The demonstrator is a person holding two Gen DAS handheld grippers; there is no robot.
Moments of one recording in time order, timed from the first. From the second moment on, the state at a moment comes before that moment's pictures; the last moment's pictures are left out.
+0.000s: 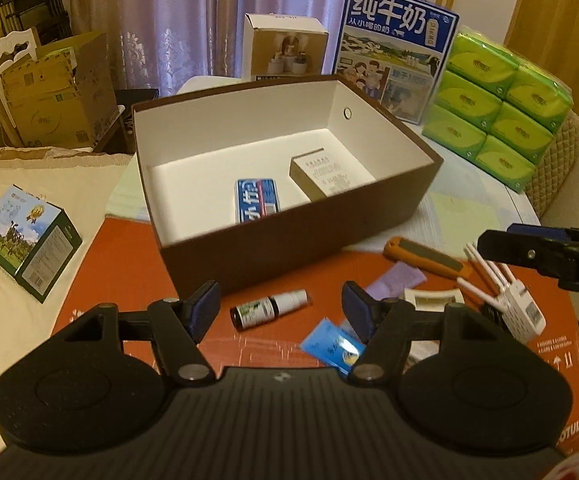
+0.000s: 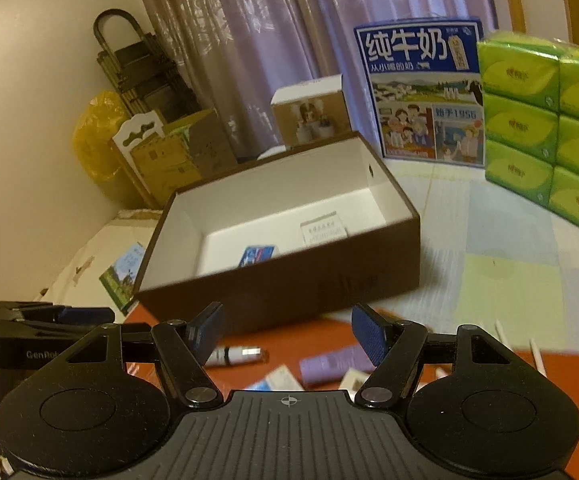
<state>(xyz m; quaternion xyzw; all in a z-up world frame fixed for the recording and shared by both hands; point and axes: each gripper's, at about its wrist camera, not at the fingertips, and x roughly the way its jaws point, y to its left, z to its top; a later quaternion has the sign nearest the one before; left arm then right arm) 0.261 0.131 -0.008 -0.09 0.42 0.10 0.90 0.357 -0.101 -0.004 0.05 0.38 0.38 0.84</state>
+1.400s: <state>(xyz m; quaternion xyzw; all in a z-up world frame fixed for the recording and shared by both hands) 0.249 0.124 -0.077 -0.05 0.45 0.04 0.89 0.321 -0.076 -0.088 -0.07 0.44 0.37 0.81</state>
